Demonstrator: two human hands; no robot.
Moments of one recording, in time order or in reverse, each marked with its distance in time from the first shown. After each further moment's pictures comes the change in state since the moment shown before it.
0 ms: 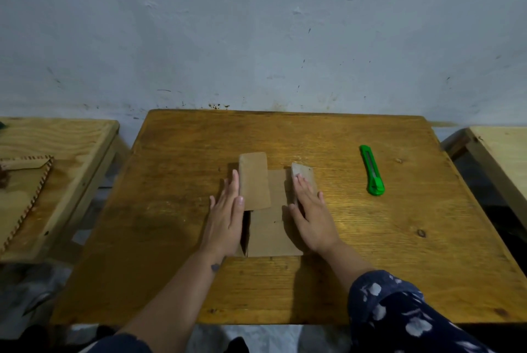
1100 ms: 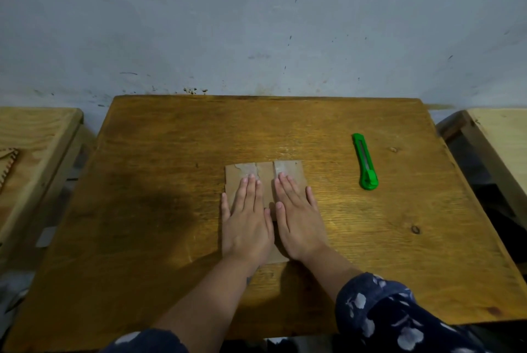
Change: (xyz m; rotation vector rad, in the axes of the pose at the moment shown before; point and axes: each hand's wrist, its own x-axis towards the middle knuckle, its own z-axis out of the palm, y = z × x) left_hand 0.011 0.044 0.069 0.658 -0.087 -0.032; right_hand -0.002 -0.002 0.005 -0.256 -0.067 -0.021
